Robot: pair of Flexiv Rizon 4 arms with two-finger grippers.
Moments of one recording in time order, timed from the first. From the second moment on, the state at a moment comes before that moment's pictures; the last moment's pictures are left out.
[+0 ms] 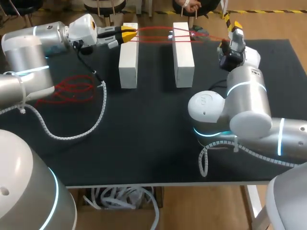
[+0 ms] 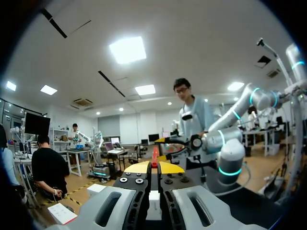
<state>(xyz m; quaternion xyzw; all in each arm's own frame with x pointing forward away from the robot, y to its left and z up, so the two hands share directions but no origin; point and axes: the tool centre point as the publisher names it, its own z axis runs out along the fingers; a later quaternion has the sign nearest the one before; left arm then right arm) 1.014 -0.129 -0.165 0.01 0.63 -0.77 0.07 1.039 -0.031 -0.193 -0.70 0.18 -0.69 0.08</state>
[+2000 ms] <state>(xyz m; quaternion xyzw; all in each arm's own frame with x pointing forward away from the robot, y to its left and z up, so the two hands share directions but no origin) 1.014 -0.129 -0.165 0.01 0.63 -0.77 0.07 1.026 -0.032 -0.204 -0.72 0.15 -0.68 0.07</state>
